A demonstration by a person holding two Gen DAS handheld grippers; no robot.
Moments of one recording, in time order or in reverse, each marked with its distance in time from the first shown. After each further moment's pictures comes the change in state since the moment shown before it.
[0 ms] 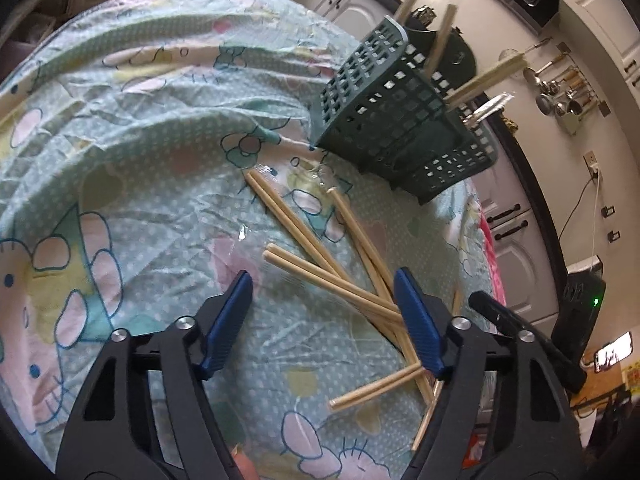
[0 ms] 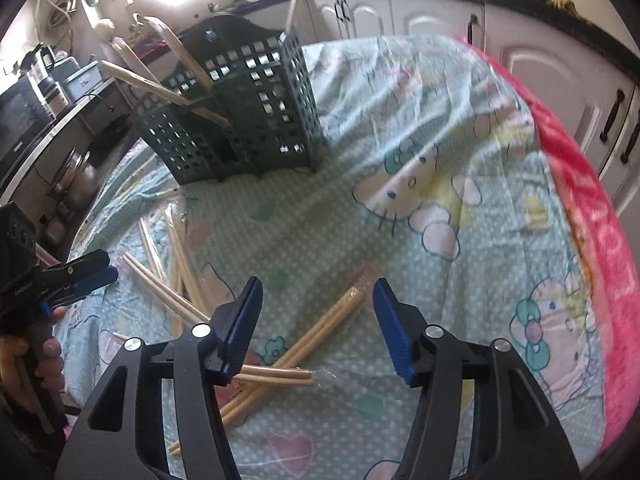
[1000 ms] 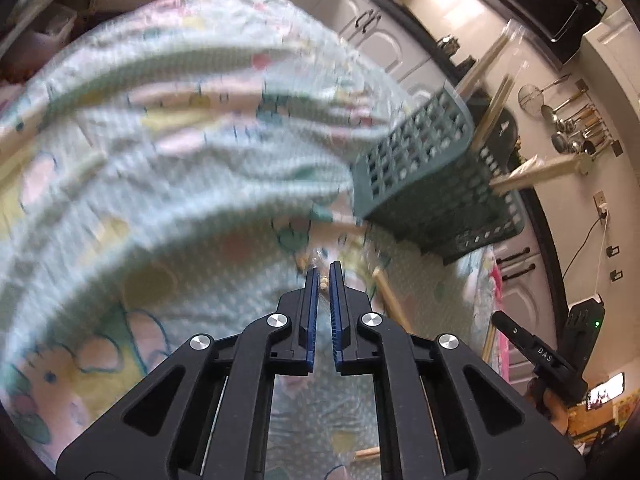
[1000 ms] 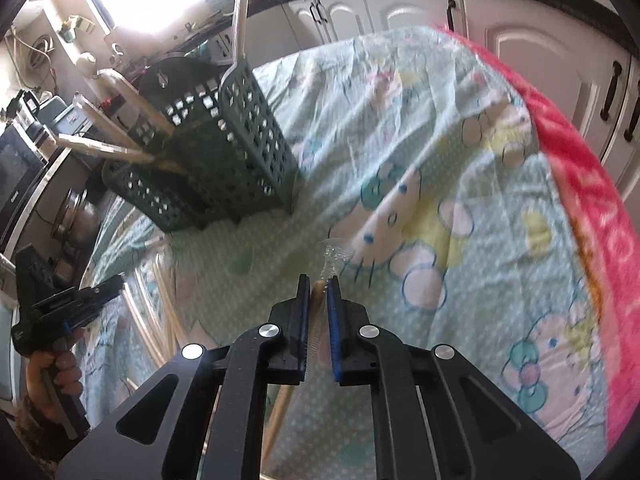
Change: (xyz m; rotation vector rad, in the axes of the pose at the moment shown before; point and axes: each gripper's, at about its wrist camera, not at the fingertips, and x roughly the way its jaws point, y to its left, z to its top) left arm -0.012 0.031 0.050 -0.063 -0.090 0.021; right arm 0.007 -0.028 0.038 0.109 -0.028 0.035
